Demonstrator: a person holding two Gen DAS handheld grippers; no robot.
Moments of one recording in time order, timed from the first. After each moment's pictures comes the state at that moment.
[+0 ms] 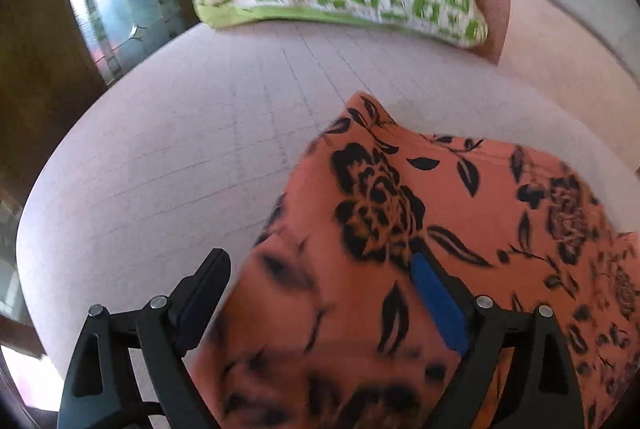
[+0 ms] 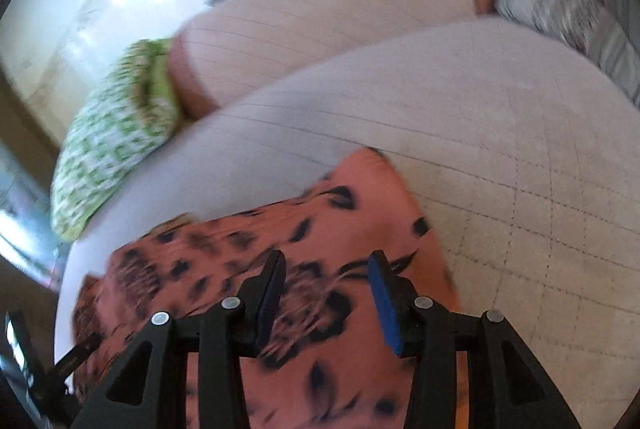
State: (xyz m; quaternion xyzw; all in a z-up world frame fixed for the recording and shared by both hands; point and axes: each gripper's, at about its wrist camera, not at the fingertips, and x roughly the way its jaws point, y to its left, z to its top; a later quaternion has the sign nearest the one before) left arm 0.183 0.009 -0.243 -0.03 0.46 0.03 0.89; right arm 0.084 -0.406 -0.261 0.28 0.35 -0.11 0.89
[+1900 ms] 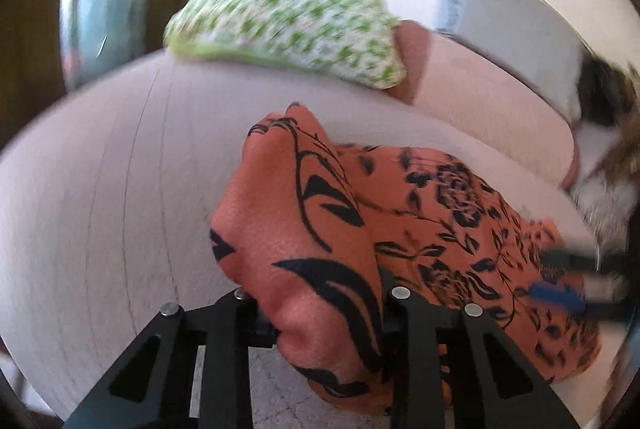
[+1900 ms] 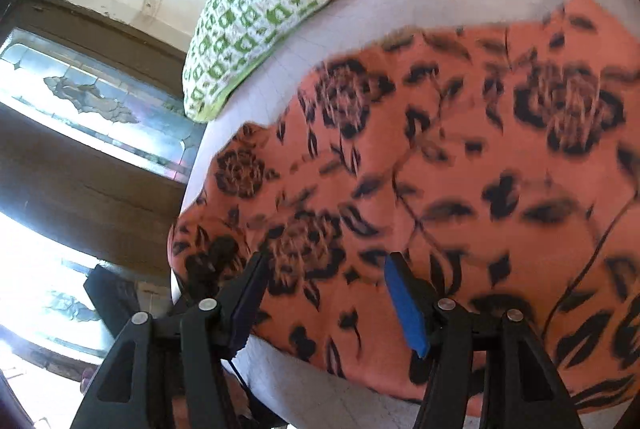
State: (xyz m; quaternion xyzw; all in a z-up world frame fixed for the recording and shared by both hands) left arm 0.103 -0.019 -0.247 -0.06 0.35 -0.10 0.93; right arm 0.102 -0.287 -0.250 0.35 0.45 0.16 0.81
